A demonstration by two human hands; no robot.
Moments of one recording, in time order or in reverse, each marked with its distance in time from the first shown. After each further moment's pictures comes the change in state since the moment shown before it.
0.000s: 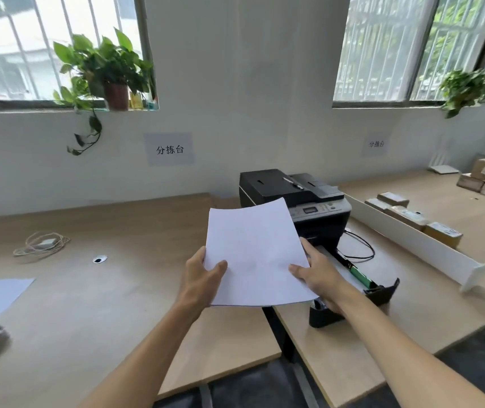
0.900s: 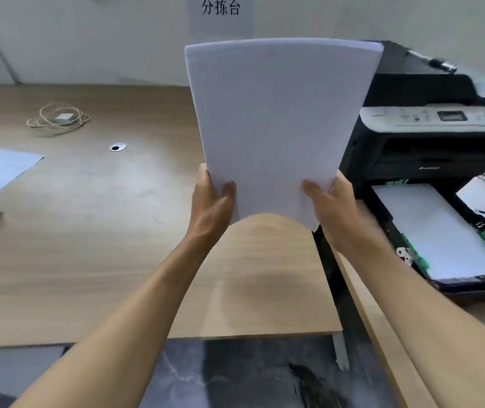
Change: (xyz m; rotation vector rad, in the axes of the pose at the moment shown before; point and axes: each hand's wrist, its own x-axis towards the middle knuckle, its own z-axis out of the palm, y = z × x) left_hand 0.155 -0.201 0.035 -0.071 0.301 0.032; right_hand 0.205 0.149 0.121 0.084 0.056 -0.158
